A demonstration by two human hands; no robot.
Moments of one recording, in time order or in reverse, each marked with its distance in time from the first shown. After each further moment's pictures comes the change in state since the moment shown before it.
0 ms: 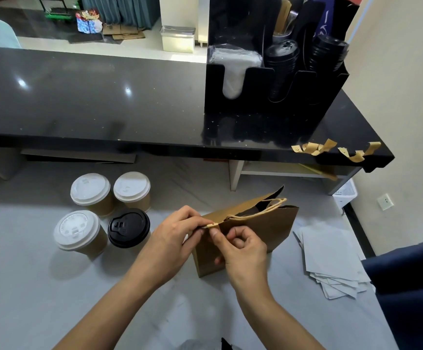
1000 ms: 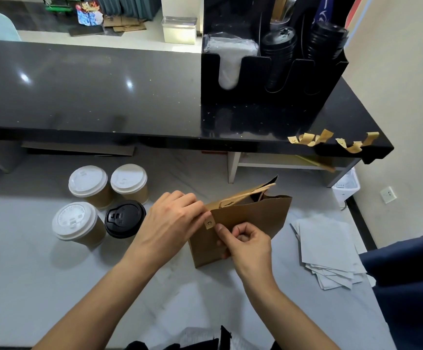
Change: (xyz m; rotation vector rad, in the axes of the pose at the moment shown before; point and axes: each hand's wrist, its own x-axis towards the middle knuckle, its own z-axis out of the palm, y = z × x) left_hand 0.019 0.014 -0.001 0.485 0.057 0.195; right_hand 0.011 0.010 -0.025 -0.030 0.030 0.045
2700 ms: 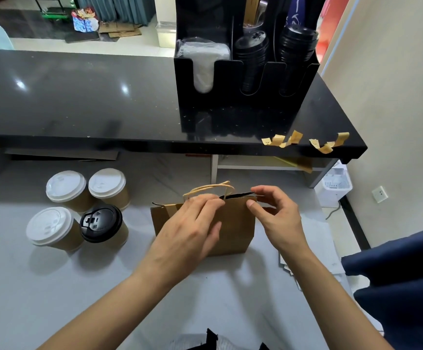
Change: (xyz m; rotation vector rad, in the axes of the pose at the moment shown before) left_hand 0.021 0.076 0.025 -0.121 0.117 0.043; right_hand 0.075 -0.031 -0.109 -0.181 -0.070 -0.418
